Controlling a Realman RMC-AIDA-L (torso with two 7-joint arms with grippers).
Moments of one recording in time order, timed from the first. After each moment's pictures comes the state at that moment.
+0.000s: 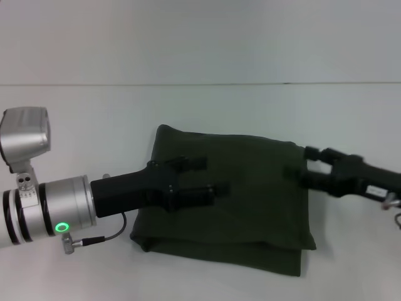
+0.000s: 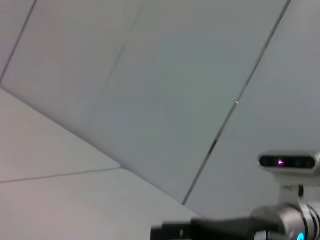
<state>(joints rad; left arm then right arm) -0.56 -2.16 0.66 0.51 1.88 1.57 -1.43 0.53 2.08 -0.55 -0.46 -1.93 -1.41 1.38</state>
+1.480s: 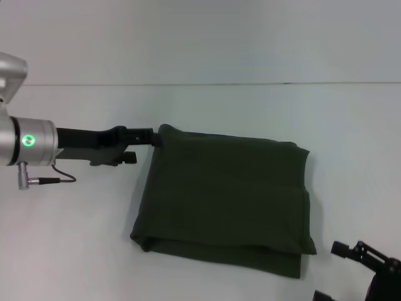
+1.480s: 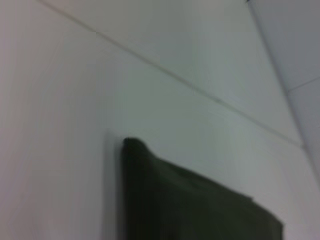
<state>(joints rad) -0.73 -1.96 0.75 0.52 2.14 1.27 -2.46 0.21 2.09 -0.53 -0.39 -1.96 -1.72 0.71</state>
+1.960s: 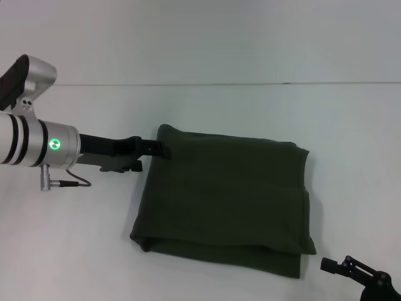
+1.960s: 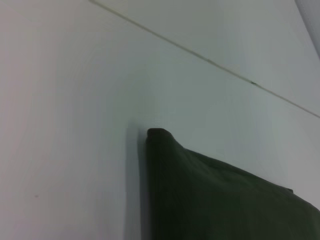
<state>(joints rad) -0.79 -2.01 0.76 0.50 2.28 1.16 -2.50 0.22 2.09 -0.53 -0.37 -2.04 -1.70 0.67</state>
